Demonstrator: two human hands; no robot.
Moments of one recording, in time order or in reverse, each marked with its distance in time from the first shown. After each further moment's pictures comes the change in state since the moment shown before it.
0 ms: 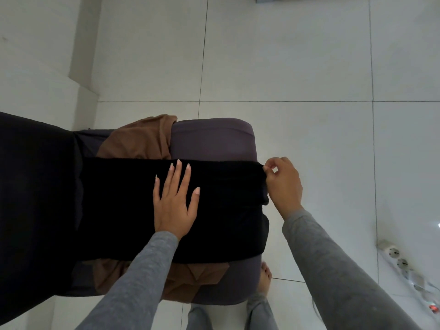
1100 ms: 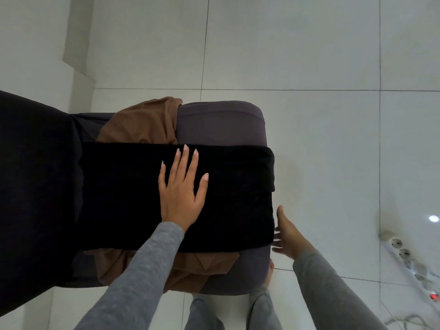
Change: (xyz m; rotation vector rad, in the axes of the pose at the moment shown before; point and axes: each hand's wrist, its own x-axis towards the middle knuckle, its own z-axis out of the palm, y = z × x) left_hand 0.000 -0.003 0.001 -0.031 -0.007 -0.007; right_hand -0.075 0.095 0.039 0.499 -0.583 0.944
